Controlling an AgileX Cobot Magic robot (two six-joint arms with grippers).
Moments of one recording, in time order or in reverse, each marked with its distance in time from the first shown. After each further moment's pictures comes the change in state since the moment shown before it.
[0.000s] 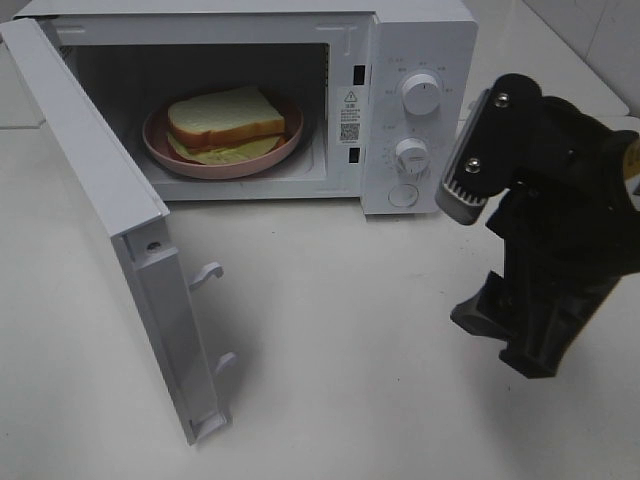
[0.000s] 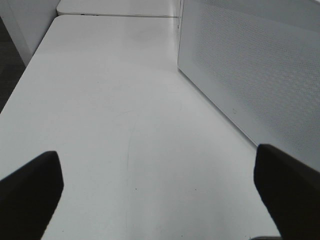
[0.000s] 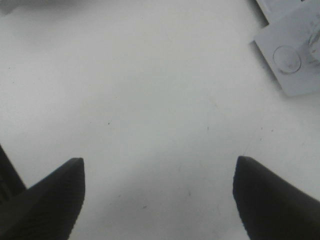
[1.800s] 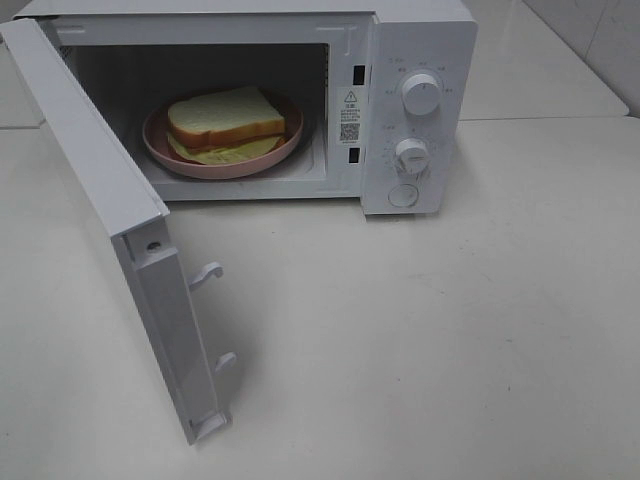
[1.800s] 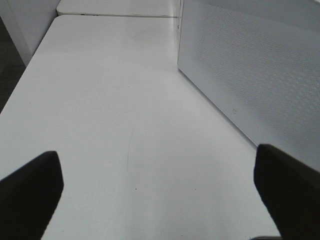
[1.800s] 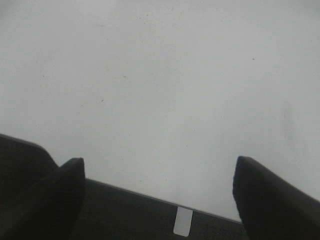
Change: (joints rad) left arm 0.000 0.000 0.000 0.000 0.000 0.000; right arm -0.336 -1.070 0.137 0.003 0.660 0.339
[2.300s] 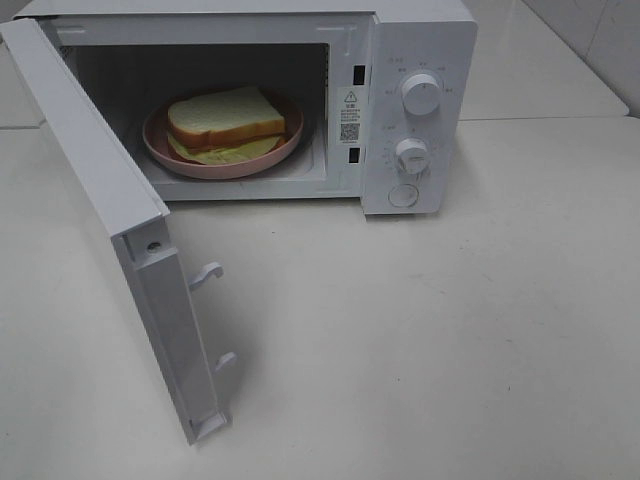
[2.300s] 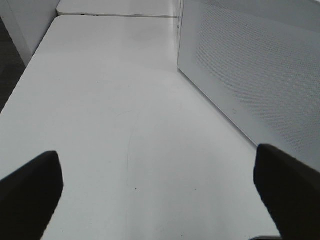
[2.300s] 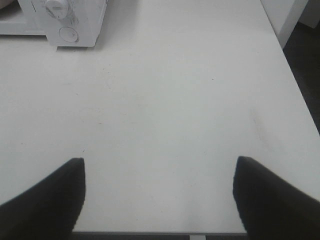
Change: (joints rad) left arm 0.000 0.000 0.000 0.000 0.000 0.000; right arm -0.208 -0.108 0.006 0.026 -0.073 0.069
